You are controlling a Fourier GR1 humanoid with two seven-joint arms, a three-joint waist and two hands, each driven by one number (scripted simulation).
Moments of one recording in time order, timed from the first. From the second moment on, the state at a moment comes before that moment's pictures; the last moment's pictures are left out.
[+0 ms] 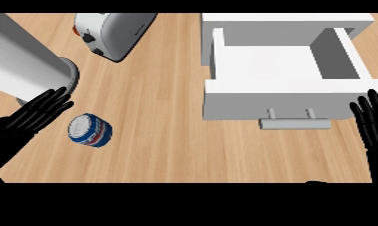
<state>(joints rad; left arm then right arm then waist) 0.04 0.37 0.25 -1.71 0.46 -0.83 0.12 0.25 -0.09 -0.15 -2.08 -0.06 0.11 0.07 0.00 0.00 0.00</state>
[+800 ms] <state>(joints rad) -0.06 0.31 0.28 -1.38 0.06 -0.83 -0.22 0.23 -0.08 -0.20 -2.04 -0.06 0.16 0.04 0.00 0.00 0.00</state>
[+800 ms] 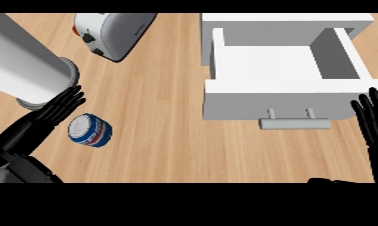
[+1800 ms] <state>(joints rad) -0.18 0.44 0.20 -0.88 -0.17 -0.66 -0.60 0.24 -0.06 -0.21 -2.04 -0.05 0.18 0.02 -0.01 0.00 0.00</state>
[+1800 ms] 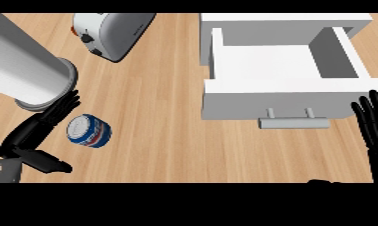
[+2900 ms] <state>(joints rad) -0.35 0.44 0.10 -0.53 -0.22 -0.54 -0.75 0.25 -0.04 -0.20 -2.15 -0.05 0.18 0.10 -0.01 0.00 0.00</state>
